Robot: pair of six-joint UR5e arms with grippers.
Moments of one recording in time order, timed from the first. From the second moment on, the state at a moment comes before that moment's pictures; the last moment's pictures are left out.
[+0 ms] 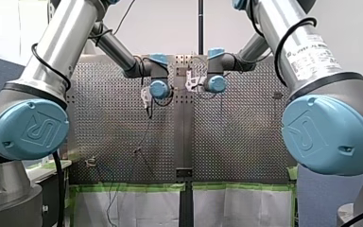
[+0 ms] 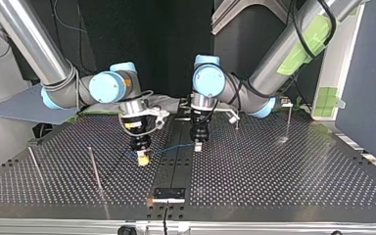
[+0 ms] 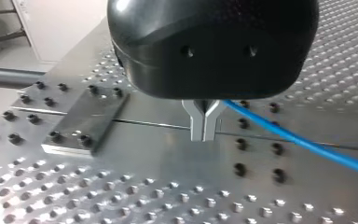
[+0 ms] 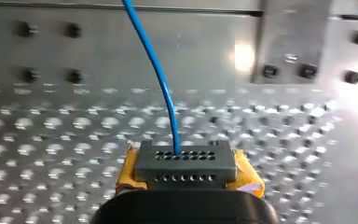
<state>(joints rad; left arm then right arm) -0.46 -1.99 -1.55 -2.64 -1.91 -1.74 2.15 -1.02 1.28 -0.41 1.57 1.53</state>
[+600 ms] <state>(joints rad) -0.47 -1.98 -1.44 -2.71 -1.91 -1.75 2.14 -1.09 1.25 -0.37 1.59 1.53</state>
